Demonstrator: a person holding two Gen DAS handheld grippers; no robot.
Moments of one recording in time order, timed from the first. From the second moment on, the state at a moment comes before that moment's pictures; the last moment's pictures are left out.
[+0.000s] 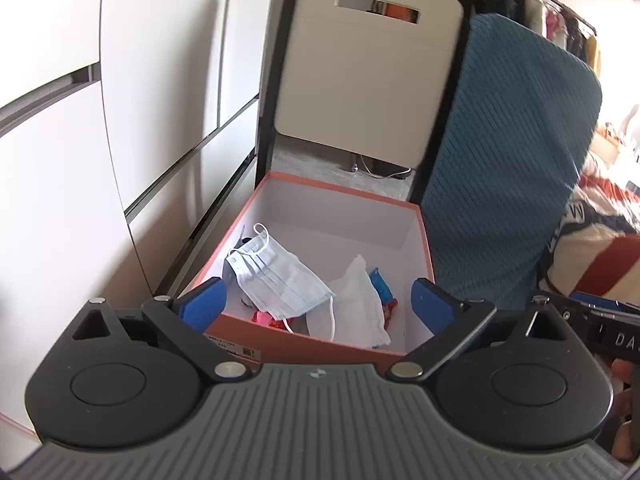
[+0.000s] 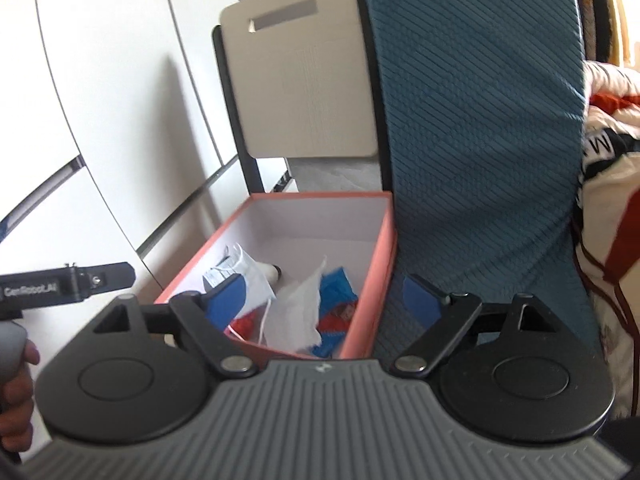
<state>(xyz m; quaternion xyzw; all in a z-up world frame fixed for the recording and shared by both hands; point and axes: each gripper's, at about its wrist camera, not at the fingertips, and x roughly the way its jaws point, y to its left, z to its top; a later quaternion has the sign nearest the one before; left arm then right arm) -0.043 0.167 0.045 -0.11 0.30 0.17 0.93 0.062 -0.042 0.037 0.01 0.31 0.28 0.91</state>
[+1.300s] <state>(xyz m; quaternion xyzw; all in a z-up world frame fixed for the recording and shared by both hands) -0.102 0.136 0.030 -0.12 0.30 0.22 0.92 0.023 -0.072 0.021 -0.02 0.32 0.29 0.90</state>
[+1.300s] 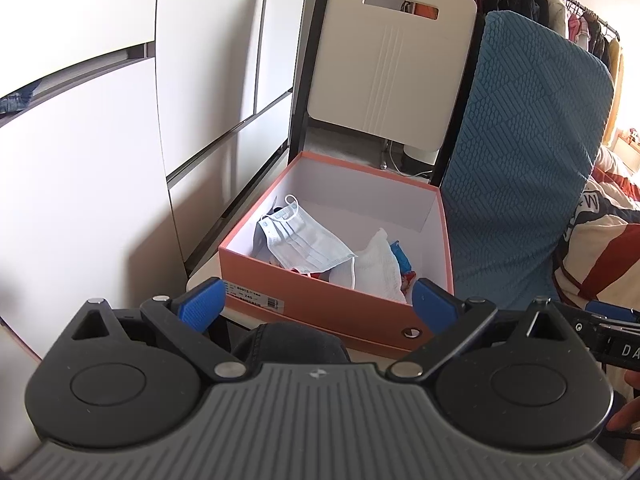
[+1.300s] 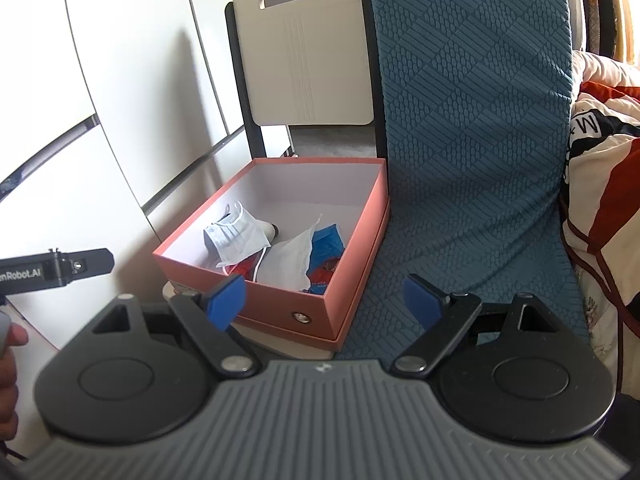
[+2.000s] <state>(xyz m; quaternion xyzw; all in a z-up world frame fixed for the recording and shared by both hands) -0.101 0.136 0.029 -0.13 0.31 0.21 0.92 0.021 -0.075 0.020 -0.02 0.32 0.28 0.90</state>
